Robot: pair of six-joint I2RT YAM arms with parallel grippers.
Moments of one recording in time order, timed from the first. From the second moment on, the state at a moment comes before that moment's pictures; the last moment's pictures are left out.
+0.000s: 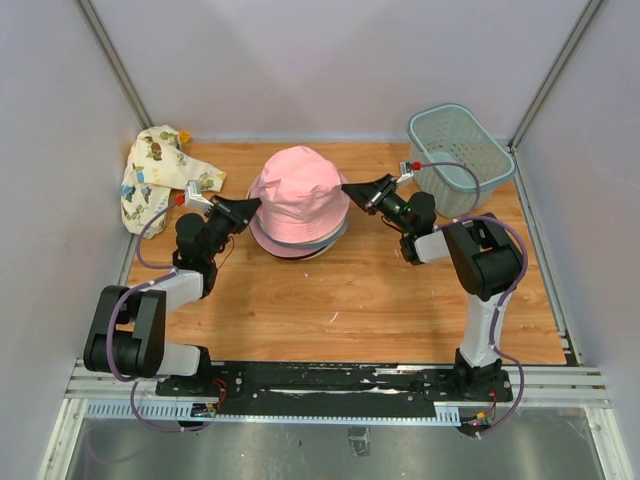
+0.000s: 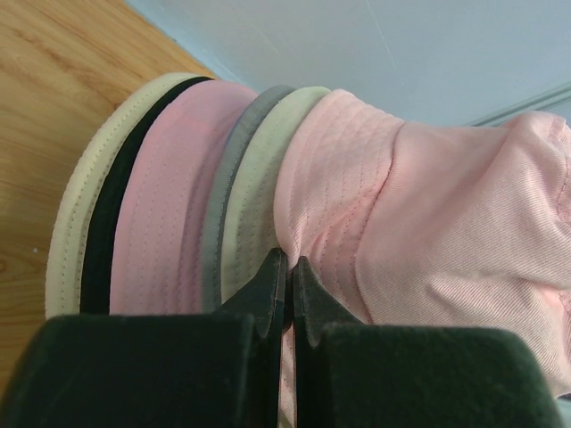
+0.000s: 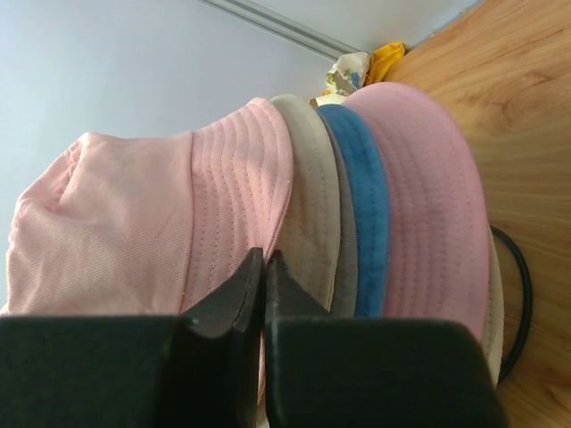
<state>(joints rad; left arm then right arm) -0.09 1.37 0.44 0.91 0.29 -1.00 0.35 1.98 0.86 1.32 -0.47 1.30</state>
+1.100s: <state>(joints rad) -0.22 1.32 0.20 1.16 0.23 -1.07 0.42 2.02 1.30 0.65 -0.40 0.95</state>
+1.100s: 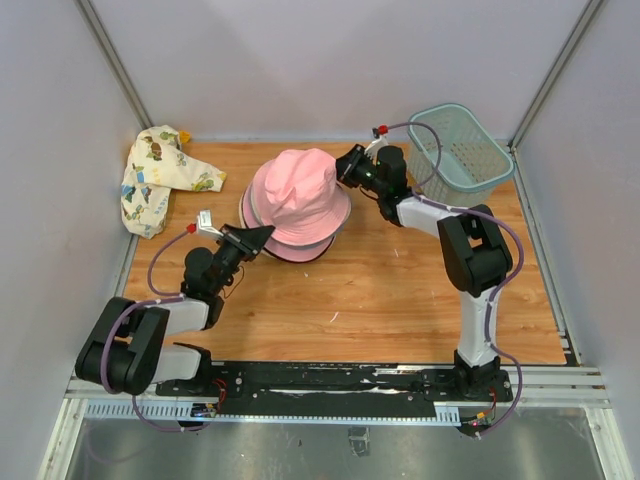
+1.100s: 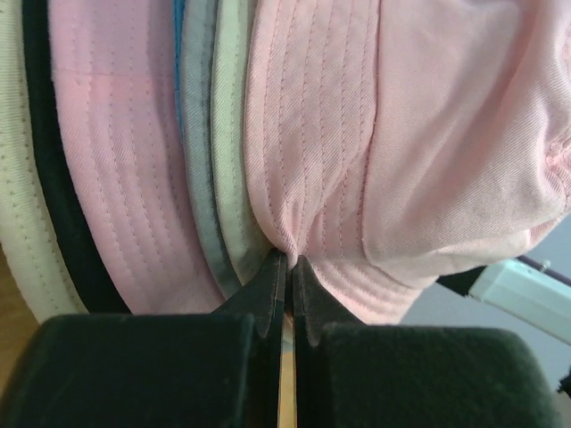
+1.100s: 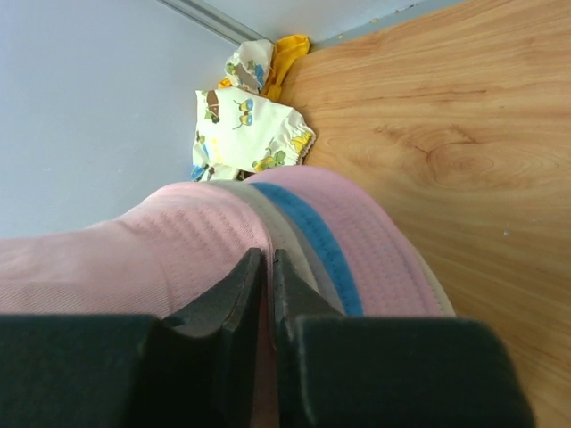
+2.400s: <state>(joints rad) -0.18 0.67 0.33 0.28 -0.04 -0.97 0.39 1.45 0.76 0.61 -0.28 0.92</state>
